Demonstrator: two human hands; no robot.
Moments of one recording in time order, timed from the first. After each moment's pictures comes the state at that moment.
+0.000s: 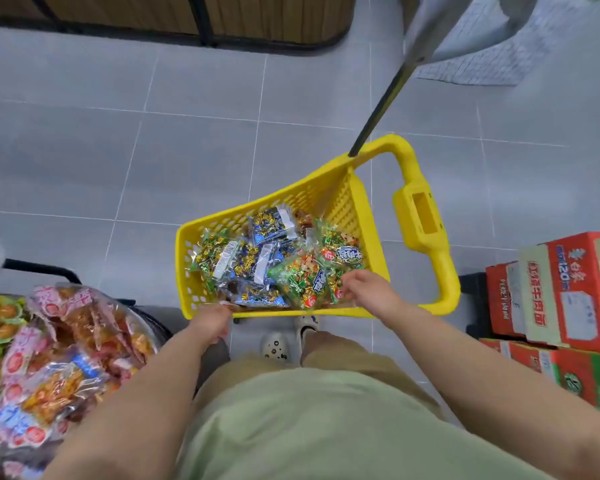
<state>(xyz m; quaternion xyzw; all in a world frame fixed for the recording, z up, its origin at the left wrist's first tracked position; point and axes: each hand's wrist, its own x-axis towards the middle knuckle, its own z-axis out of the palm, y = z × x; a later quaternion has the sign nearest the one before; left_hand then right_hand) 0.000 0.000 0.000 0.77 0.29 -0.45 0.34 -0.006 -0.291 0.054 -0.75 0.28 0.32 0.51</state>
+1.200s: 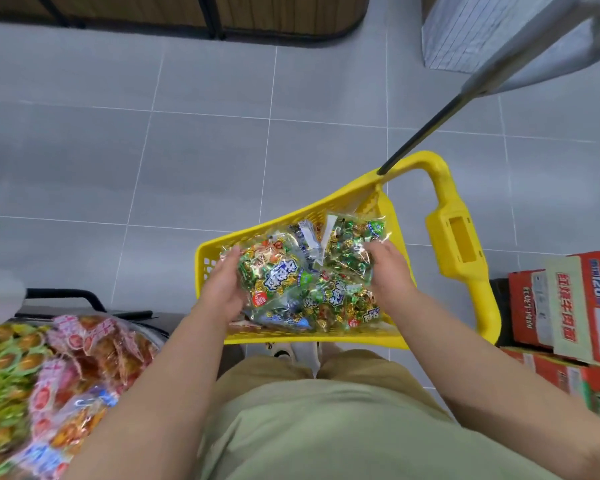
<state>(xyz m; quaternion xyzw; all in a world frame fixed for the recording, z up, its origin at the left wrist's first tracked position) 0.105 -0.006 0.039 0.48 0.41 -0.28 0.72 0.081 -0.252 0.067 -0.60 0.42 0.12 0.67</state>
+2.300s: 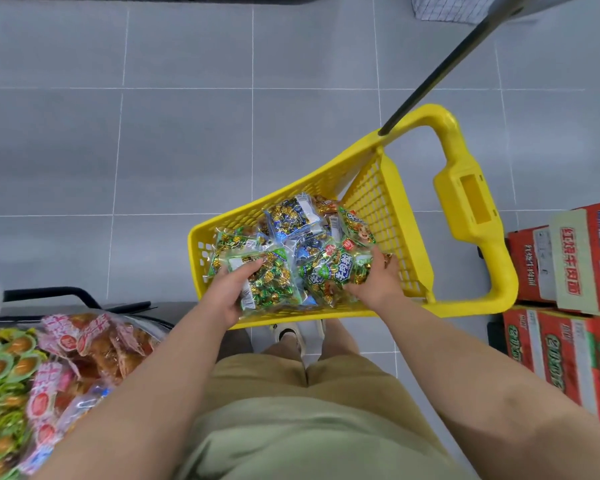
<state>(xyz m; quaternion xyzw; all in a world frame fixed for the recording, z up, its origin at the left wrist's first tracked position) 0.077 0.008 0.013 0.54 0.41 -0.37 0.63 0.023 -0.245 -0.018 -0.83 0.35 0.33 0.29</state>
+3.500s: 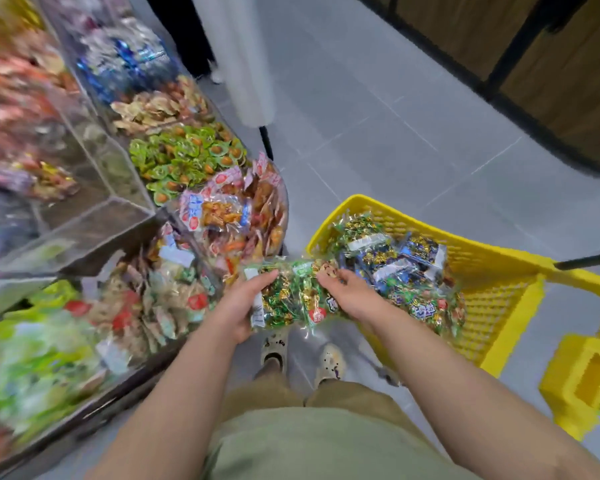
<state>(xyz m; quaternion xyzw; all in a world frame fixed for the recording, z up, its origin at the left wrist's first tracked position) -0.165 0.014 0.121 0.39 0.53 0.00 0.76 -0.017 -0.118 0.078 -0.77 -0.11 0.52 0.36</state>
